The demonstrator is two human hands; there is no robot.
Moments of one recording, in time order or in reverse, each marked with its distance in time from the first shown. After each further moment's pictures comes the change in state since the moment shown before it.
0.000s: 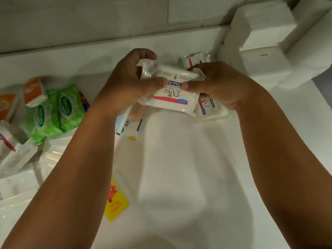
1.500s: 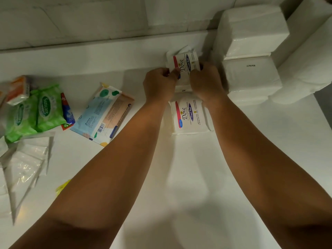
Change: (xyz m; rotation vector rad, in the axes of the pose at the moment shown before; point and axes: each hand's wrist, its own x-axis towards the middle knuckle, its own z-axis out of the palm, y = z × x) left_hand 0.103 -0.033 0.153 0.140 0.450 -0.204; right_hand 0.075 0.066 -0.051 -0.215 0.485 0.180
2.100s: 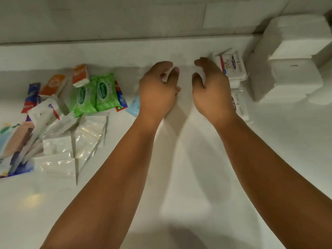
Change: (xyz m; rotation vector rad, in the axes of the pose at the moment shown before) left_hand -0.069 -0.019 -0.155 0.013 0.171 0.225; right_hand -0.121 -0.059 0.067 -0.046 0.146 -0.575
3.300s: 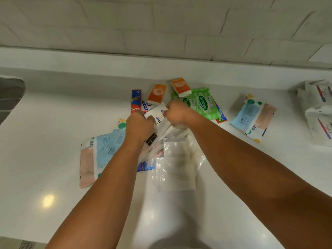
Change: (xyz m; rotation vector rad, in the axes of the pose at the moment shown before) left_hand 0.034 -0.225 -0.346 0.217 -0.034 -0.452; right_hand -0.020 -0.256 0.318 -0.289 -0.777 0.107
